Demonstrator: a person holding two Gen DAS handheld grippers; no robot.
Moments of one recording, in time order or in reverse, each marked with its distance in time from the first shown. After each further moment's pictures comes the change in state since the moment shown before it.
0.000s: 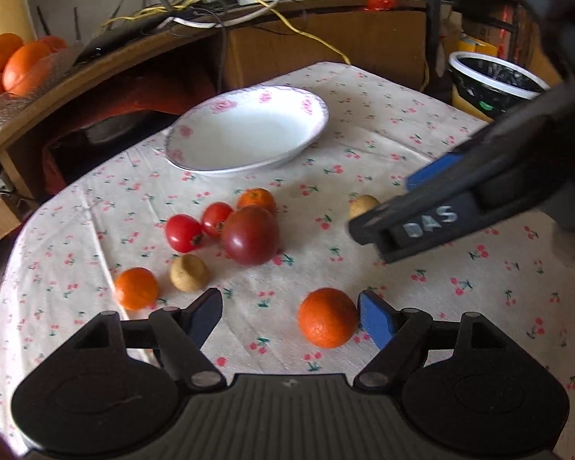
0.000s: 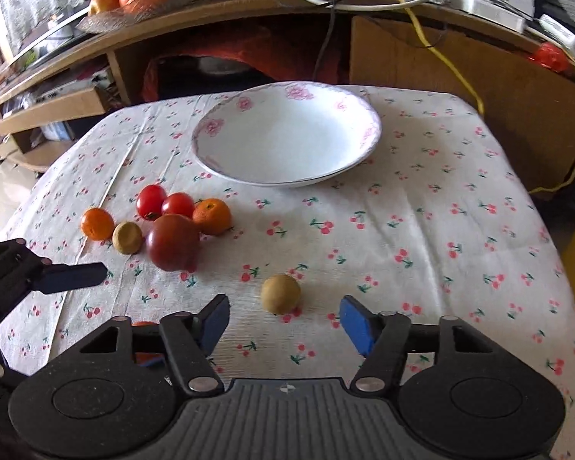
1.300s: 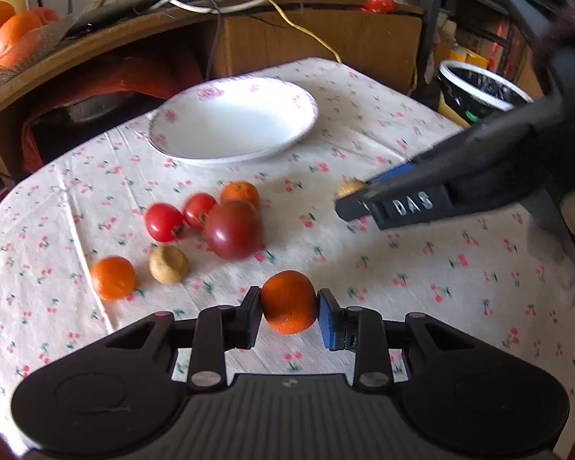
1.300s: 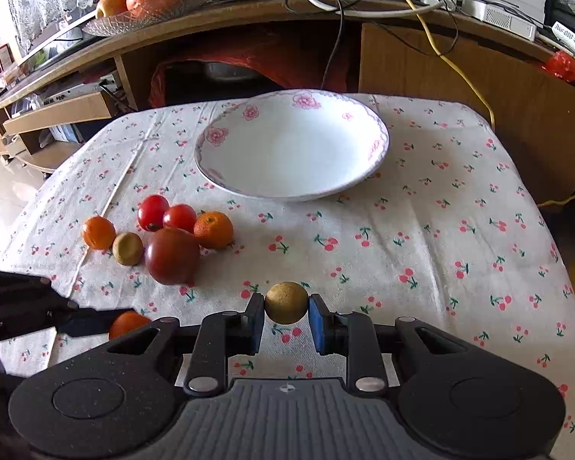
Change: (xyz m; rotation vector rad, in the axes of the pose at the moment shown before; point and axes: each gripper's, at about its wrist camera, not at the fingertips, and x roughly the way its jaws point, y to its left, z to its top) left arm 0.003 0.014 0.007 -0.078 0.018 -0.084; right arm 0.003 -0.006 0.010 -0.008 -0.026 0.035
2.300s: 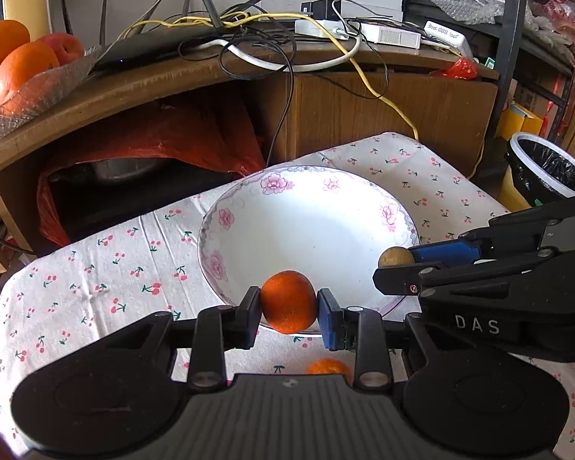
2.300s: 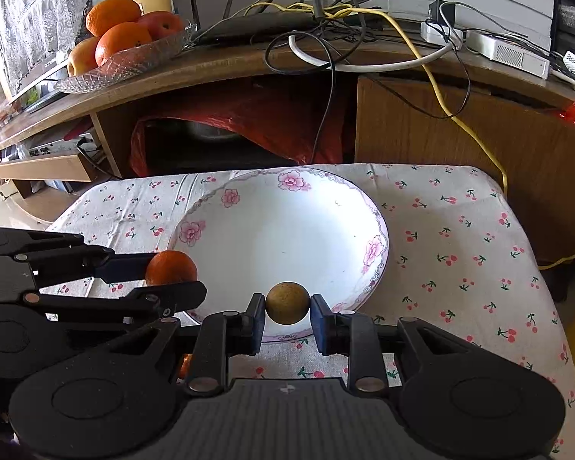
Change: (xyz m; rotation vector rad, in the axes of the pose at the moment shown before) left arm 0.054 0.051 0.097 -0.079 -0.101 0.088; right arm 0.030 -0.016 0.067 0.025 -0.097 0.012
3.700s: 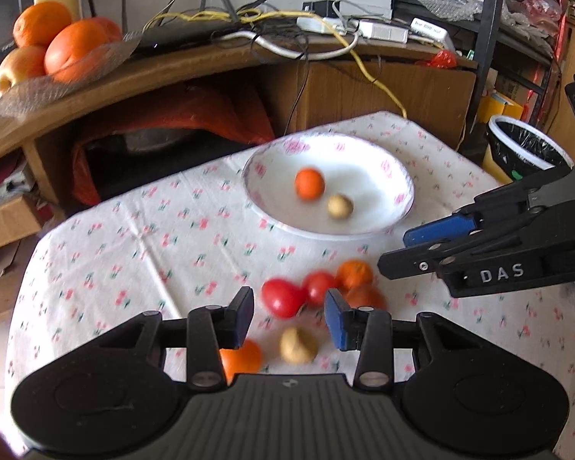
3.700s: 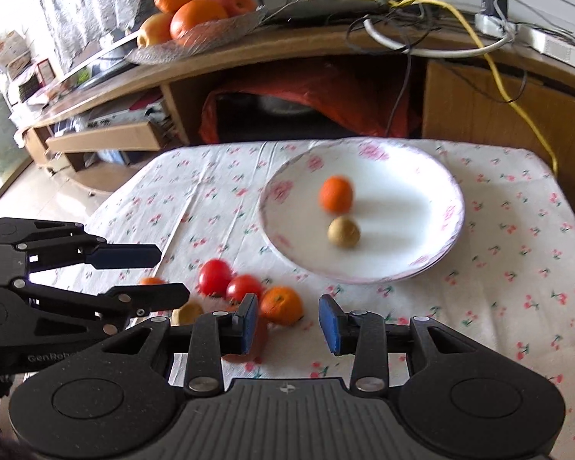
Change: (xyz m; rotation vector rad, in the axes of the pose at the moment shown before) left arm -0.061 0.038 -0.052 0.017 0.024 -0.037; right arm -0.018 0.037 -0.025 -0.052 0.061 0.155
